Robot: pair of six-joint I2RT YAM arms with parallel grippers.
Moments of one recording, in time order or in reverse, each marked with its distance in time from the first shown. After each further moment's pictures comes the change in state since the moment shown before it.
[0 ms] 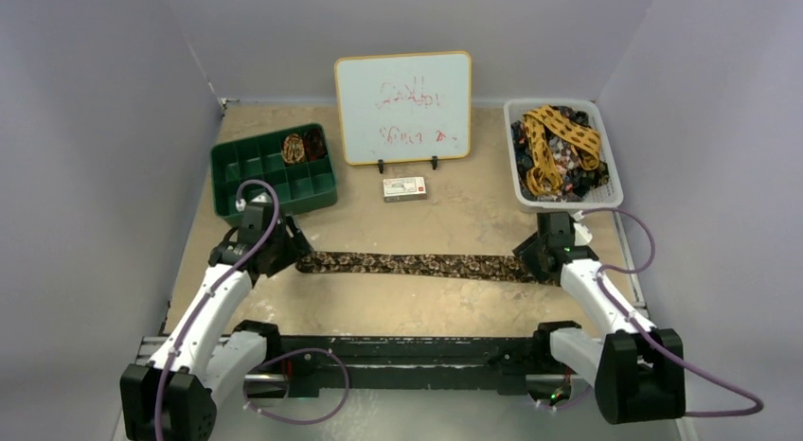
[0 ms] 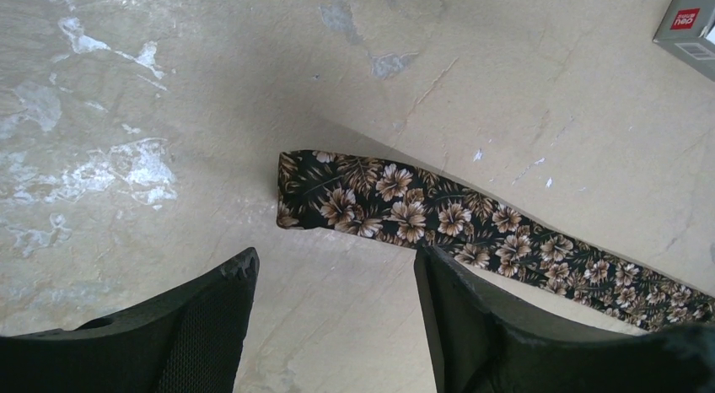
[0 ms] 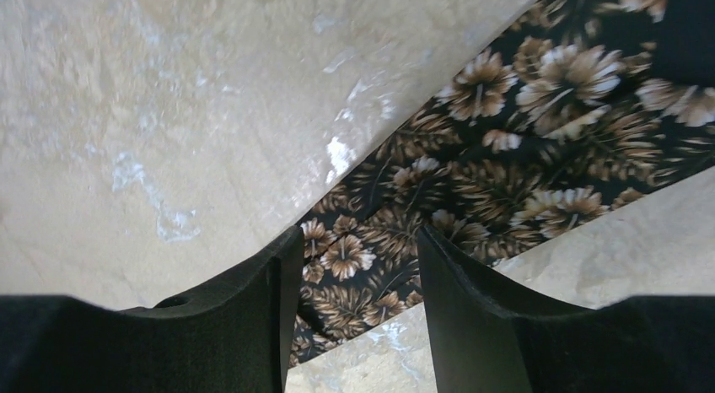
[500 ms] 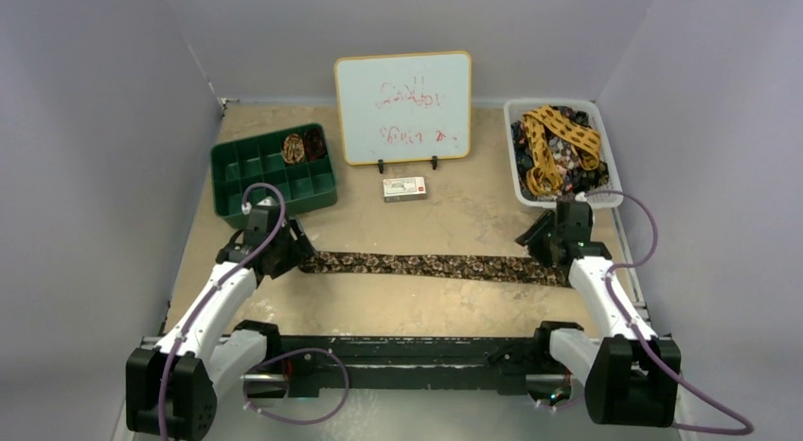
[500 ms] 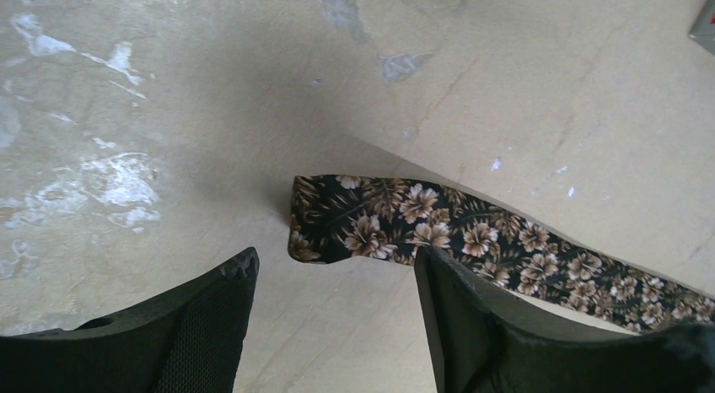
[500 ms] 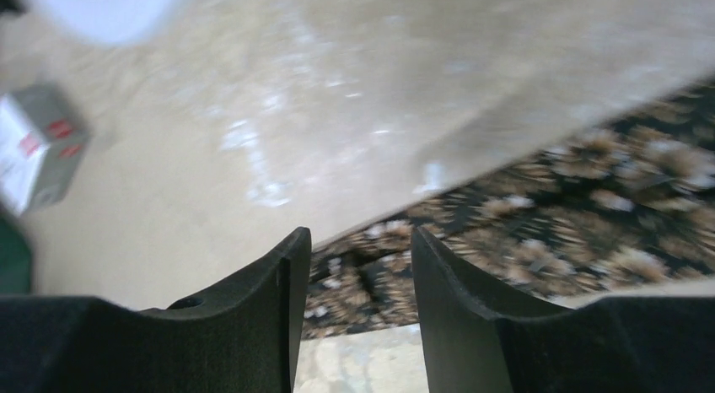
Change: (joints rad) left arm 0.000 0.045 -0.079 0.121 0.028 0.003; right arm -0.143 -0.025 0.066 0.010 -0.170 -0.208
